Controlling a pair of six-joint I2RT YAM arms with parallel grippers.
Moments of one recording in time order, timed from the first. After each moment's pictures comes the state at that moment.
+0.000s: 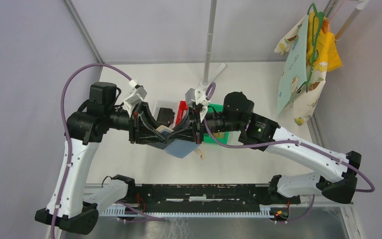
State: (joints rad) left arm -0.26 0.99 1.42 -1.15 1.38 0.31; right arm 1.08 1.25 1.31 -0.05 -0.57 0.11
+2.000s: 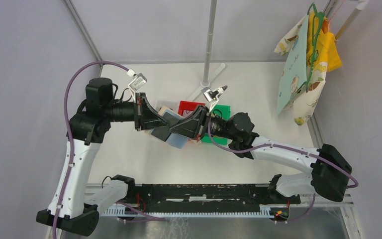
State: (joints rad) left arm -0.24 0.98 1.37 -0.86 1.13 -0.17; right arm 0.99 1.30 0.81 0.91 -0.44 0.98
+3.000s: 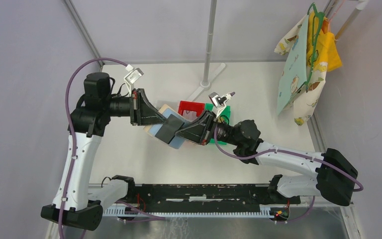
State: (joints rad) left arm -0.16 1.04 1.38 -0.83 1.32 -0.25; right arm 1.00 1.24 0.70 0.99 -0.40 0.99
